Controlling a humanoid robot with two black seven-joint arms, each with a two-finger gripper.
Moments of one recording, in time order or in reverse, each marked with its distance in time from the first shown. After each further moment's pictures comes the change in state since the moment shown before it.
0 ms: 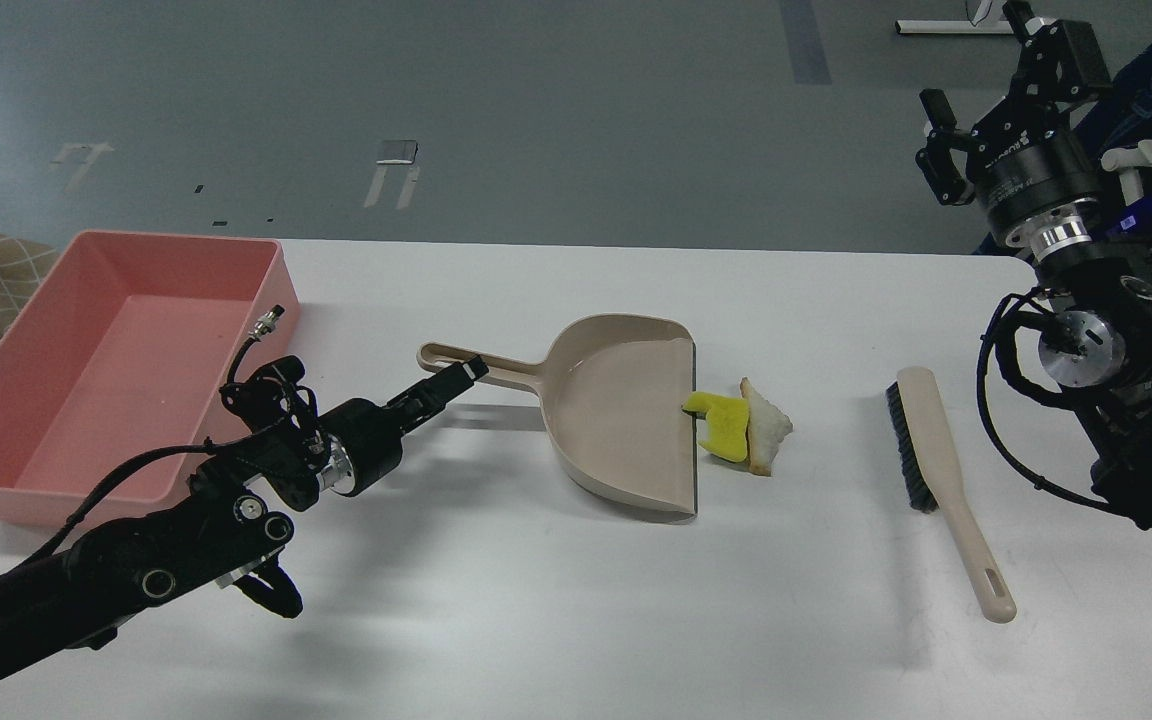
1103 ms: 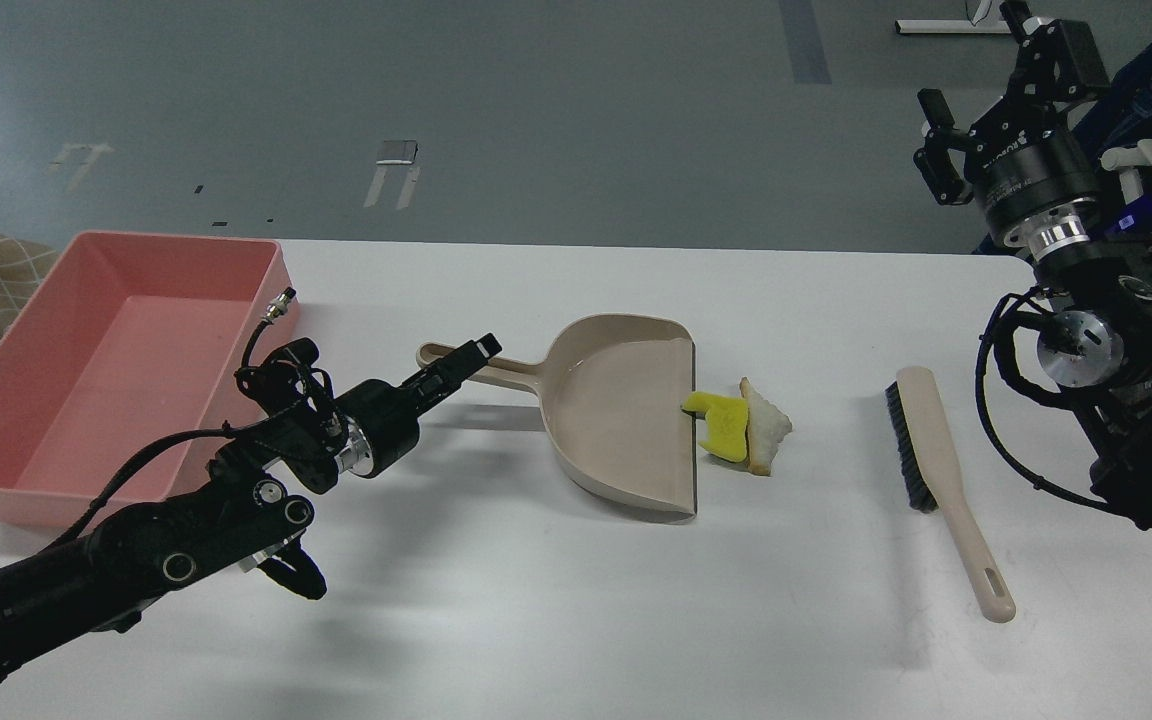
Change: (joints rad) left arm -0.026 -0.040 -0.001 0.001 -0.007 0.006 0.004; right arm 0.000 0.000 -0.003 0.004 0.000 -0.004 0.000
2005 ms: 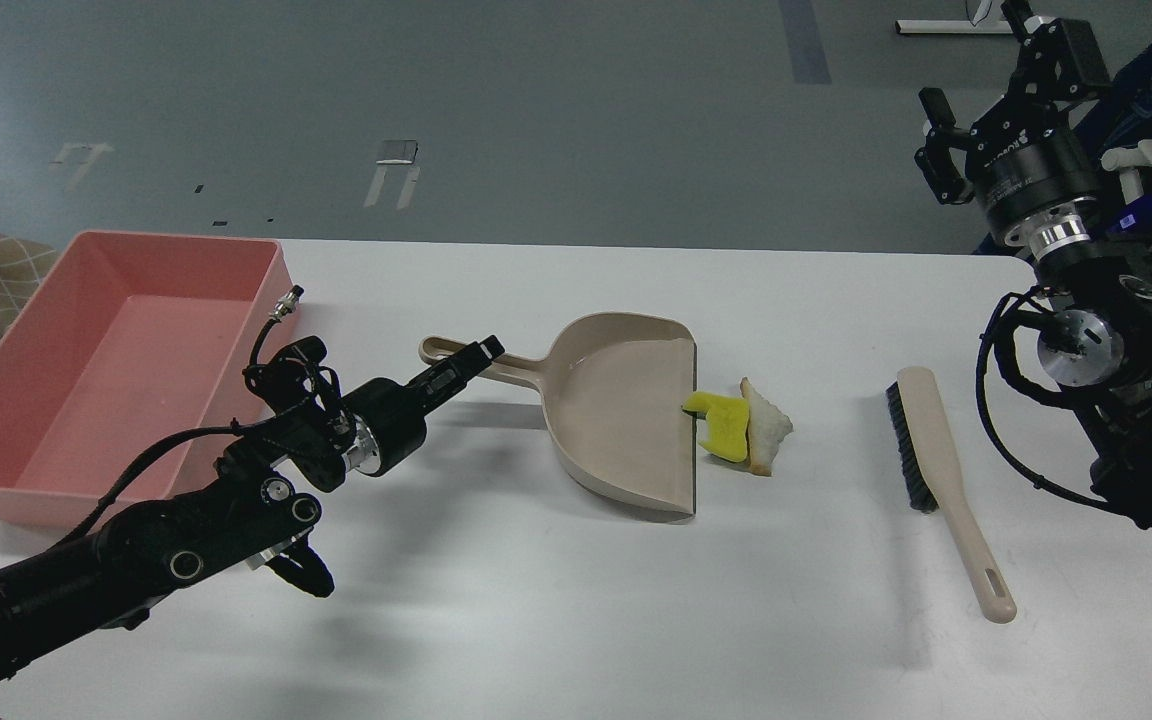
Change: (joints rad) left arm -0.007 -0.009 0.001 0.000 0.000 0.000 0.018; right arm 0.001 0.000 0.000 -0.001 0.000 -0.002 0.000
